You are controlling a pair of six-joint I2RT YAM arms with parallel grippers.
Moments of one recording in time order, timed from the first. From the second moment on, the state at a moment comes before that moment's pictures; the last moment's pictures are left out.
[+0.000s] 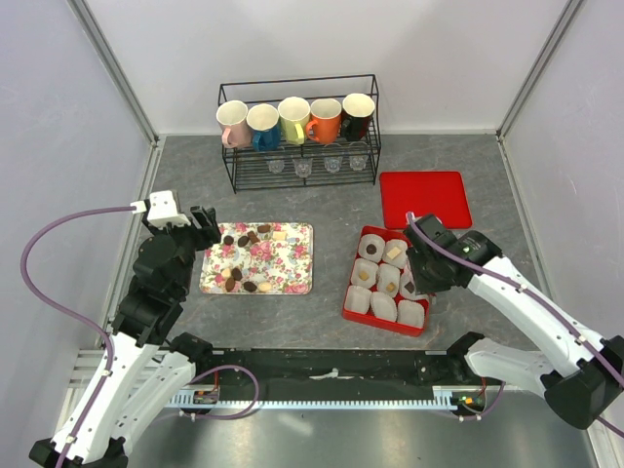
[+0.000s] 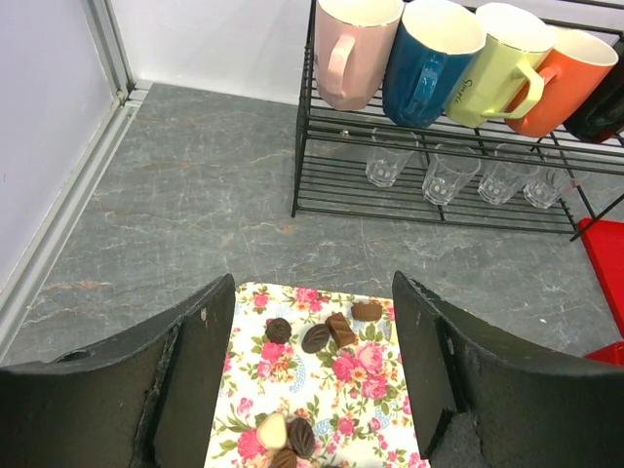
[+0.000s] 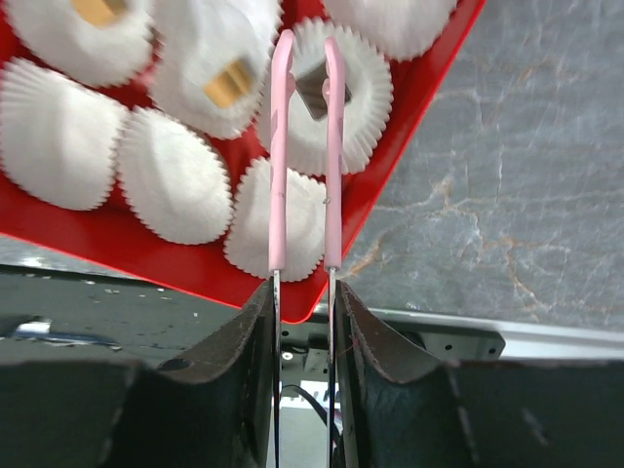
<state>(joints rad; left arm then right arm) -0.41 0.55 0.74 -0.28 -0.47 -0.19 0.61 1.06 0.97 -1.17 0.17 0.45</state>
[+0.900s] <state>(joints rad) -0.41 0.55 0.74 -0.28 -0.47 -0.19 0.83 1.30 1.24 -0.93 0.07 0.29</state>
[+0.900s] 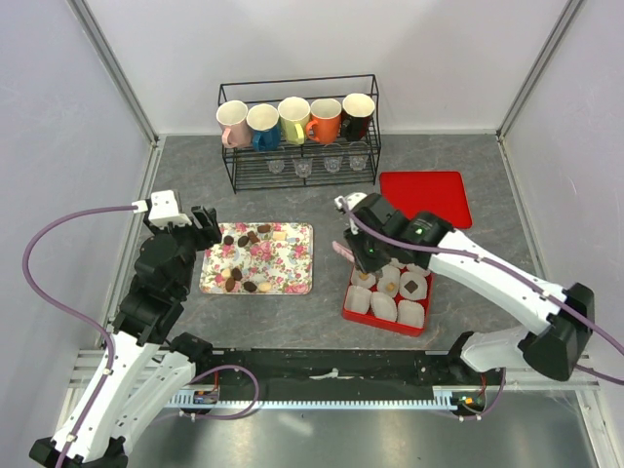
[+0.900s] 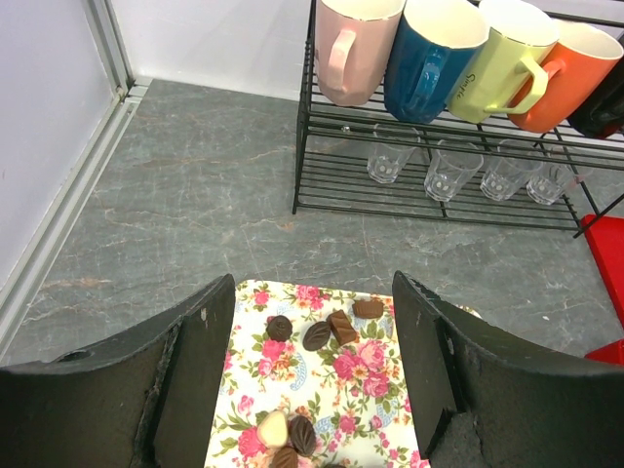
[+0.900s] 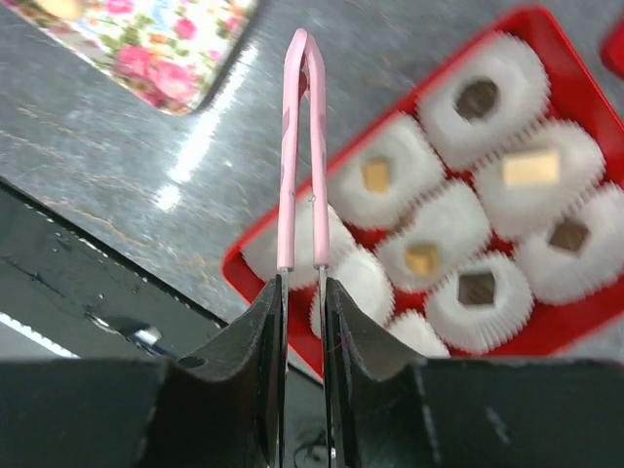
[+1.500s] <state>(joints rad) -0.40 0.54 0.74 -0.28 -0.47 -0.19 0.94 1.64 1.32 -0.60 0.02 0.02</state>
